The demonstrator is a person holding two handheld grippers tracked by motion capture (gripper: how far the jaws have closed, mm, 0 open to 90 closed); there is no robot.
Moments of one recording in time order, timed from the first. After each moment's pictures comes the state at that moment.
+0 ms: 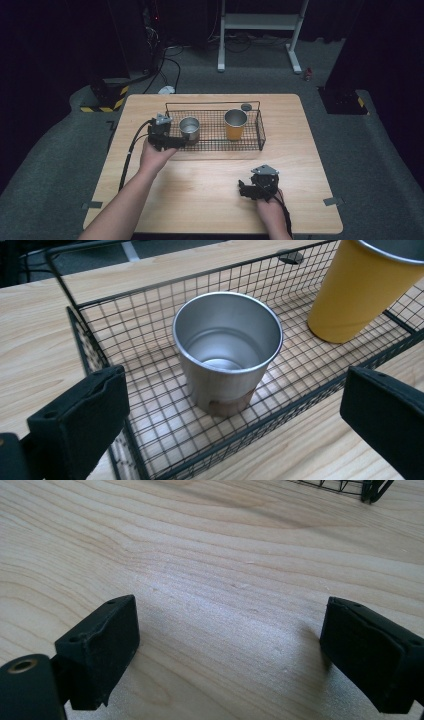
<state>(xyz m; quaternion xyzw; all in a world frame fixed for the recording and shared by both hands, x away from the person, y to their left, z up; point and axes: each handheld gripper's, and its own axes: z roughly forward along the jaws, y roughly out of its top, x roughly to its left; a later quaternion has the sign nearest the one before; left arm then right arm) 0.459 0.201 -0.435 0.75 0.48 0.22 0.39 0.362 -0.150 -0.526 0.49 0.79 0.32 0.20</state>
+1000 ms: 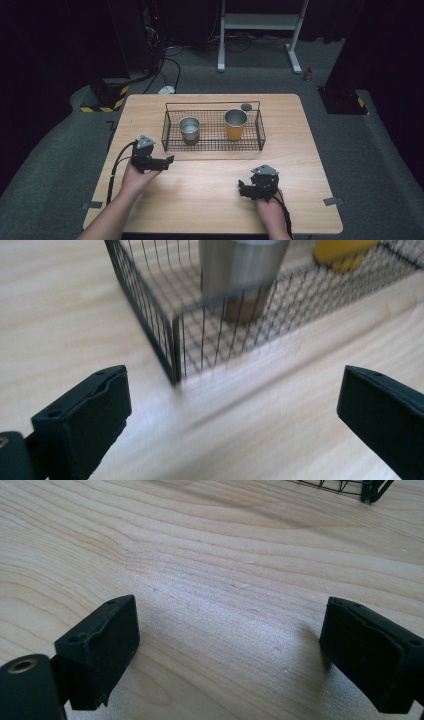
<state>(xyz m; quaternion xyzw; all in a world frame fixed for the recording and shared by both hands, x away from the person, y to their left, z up) 0.401 0.248 -0.478 0.77 0.48 0.19 0.38 0.362 -0.150 -0.526 0.49 0.79 0.32 0.20</state>
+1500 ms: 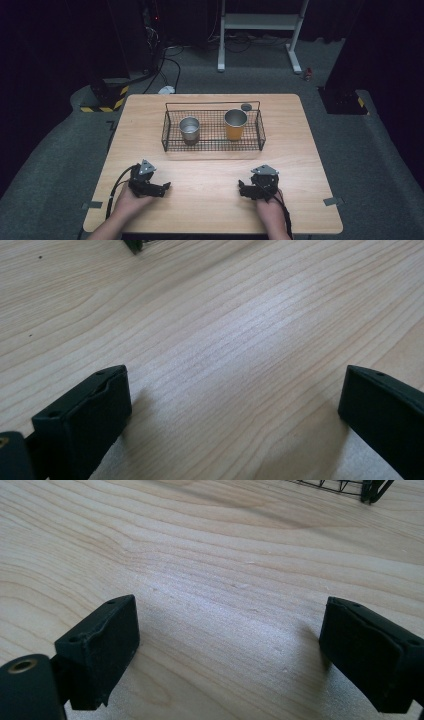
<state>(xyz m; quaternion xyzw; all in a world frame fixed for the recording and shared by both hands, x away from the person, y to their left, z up) 0.355 0.255 -0.528 0.81 0.45 0.18 0.33 0.362 -0.150 -0.526 0.49 0.79 0.31 0.21</state>
